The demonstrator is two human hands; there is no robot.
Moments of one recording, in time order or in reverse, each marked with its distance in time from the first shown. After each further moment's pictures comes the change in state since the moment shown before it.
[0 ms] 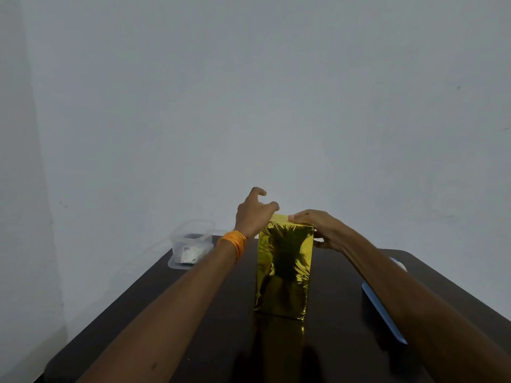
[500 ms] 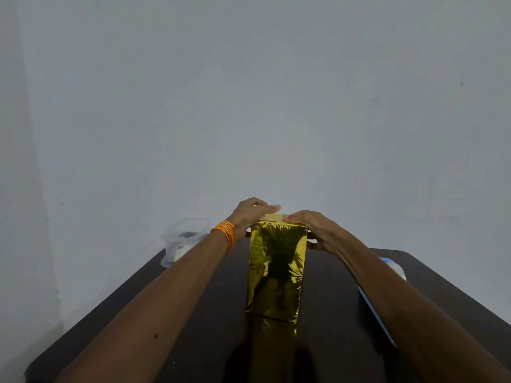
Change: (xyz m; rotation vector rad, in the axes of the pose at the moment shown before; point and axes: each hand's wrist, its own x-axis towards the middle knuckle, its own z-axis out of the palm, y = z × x) left_hand 0.033 -0.020 0.010 -0.171 -0.212 -0.165; right_hand 0.012 0.011 -0.002 0.044 -0.015 0.019
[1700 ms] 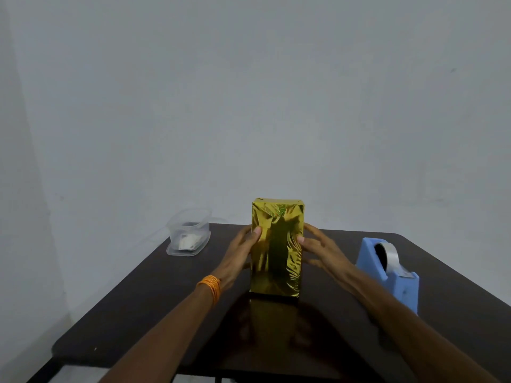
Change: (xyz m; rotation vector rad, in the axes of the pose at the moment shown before) left_hand -0.069 -0.106 0.006 -0.266 -0.108 0.041; right_hand -0.059 0.088 0.010 0.258 -0.140 -0.263
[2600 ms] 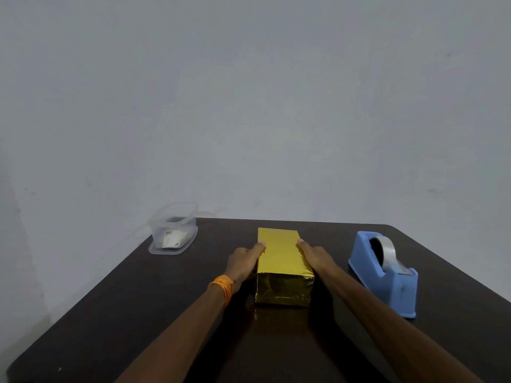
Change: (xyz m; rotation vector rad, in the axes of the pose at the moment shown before) left_hand 0.038 -0.052 0.026 0.284 0.106 -0.264; right_hand 0.041 0.049 -0.011 -0.419 0.354 0.465
